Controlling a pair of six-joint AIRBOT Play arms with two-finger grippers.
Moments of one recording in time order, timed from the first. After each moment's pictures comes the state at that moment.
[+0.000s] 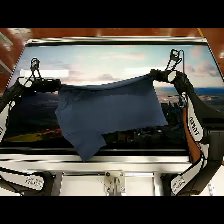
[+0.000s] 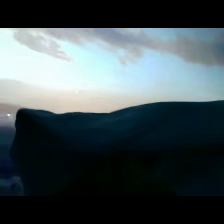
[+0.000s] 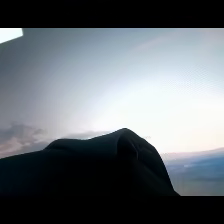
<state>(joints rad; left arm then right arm) 0.12 -1.65 1.30 0.90 -0.64 -1.16 0.01 -1.88 1.58 -1.24 0.48 1.56</state>
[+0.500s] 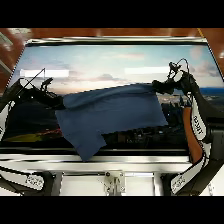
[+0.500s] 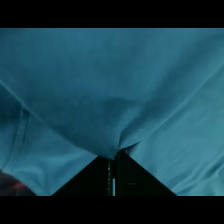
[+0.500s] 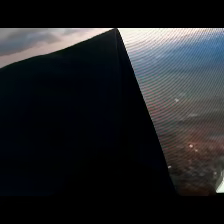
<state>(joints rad) 0.14 -1.67 1.29 1.09 -1.23 -1.26 -0.06 -1.89 1.58 -1.24 0.90 1.57</state>
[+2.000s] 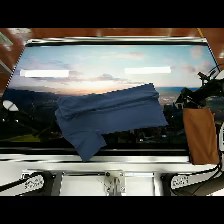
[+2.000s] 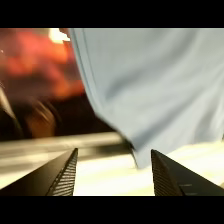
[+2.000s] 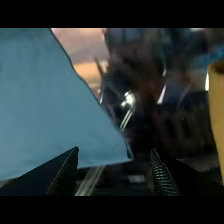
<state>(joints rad) 0.30 -1.28 0.77 1.03 -1.38 -1.38 -0.38 -1.68 1.54 -1.24 1.48 1.47</state>
